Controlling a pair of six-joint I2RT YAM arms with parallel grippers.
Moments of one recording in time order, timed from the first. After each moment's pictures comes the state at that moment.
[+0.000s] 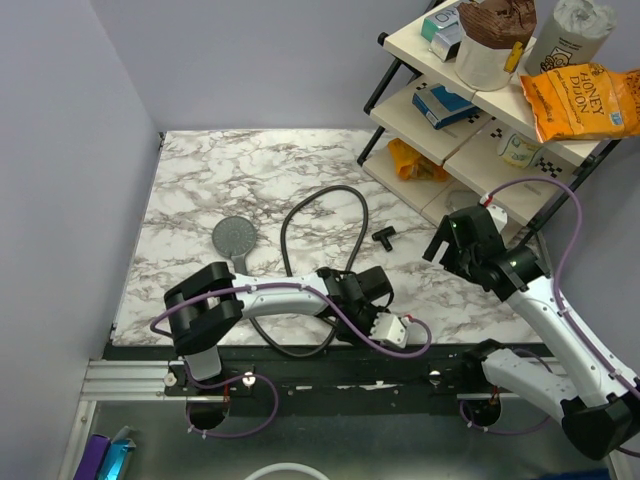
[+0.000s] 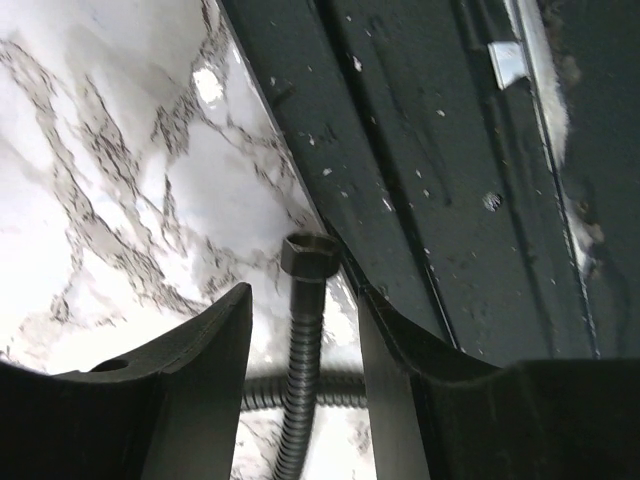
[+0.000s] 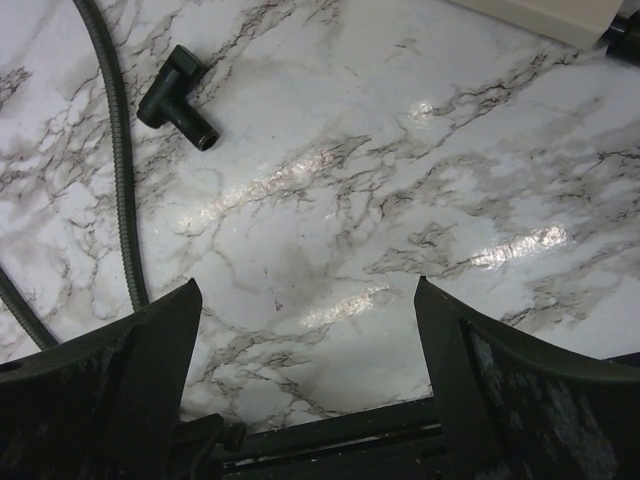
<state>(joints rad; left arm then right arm) -1.20 1.71 1.09 -0.54 0.39 0.69 0.45 0.93 0.94 -0.92 0.36 0.78</state>
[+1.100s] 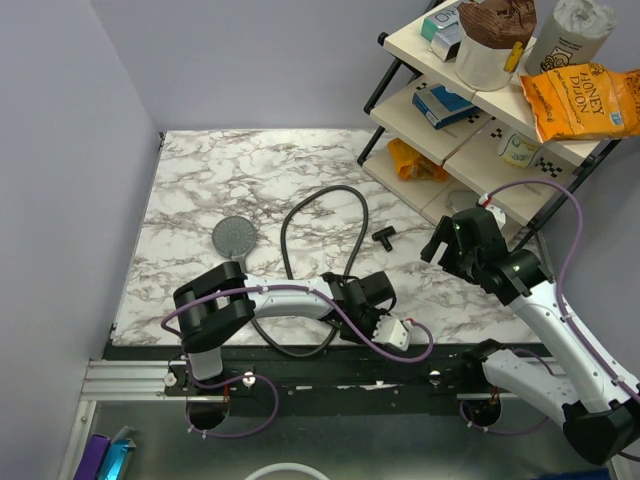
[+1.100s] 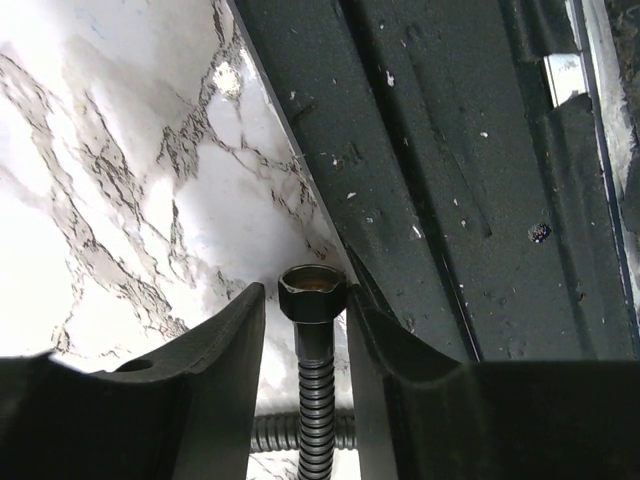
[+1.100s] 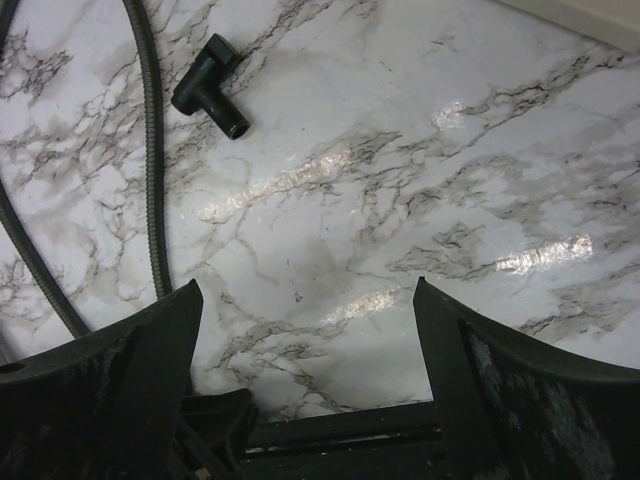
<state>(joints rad) -1.22 1.77 1.08 -0.45 0.35 0.68 0.45 0.90 0.92 -0.88 0.30 0.76</state>
